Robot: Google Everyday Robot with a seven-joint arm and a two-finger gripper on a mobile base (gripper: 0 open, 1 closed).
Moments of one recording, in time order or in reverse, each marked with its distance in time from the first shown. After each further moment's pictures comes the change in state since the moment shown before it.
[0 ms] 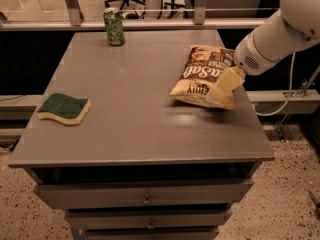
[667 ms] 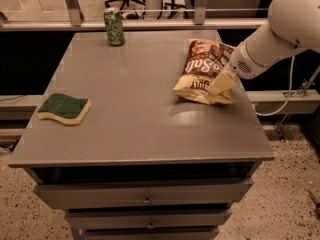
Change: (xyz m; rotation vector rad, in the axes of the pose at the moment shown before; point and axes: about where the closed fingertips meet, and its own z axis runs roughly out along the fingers) arm 0.007 -0.010 0.032 0.012 0.022 0.069
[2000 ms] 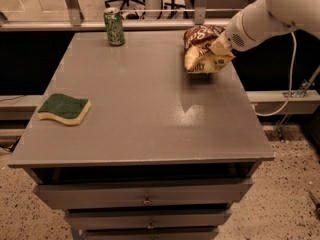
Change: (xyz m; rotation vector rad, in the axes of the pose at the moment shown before) arm -0.081 -0.053 -0.021 0.175 -0.192 -0.057
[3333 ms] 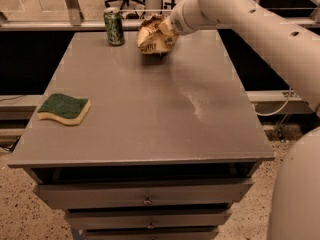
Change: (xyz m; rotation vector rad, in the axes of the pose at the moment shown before) arm -0.137 0.010 0.106 -0.014 -0.251 0.052
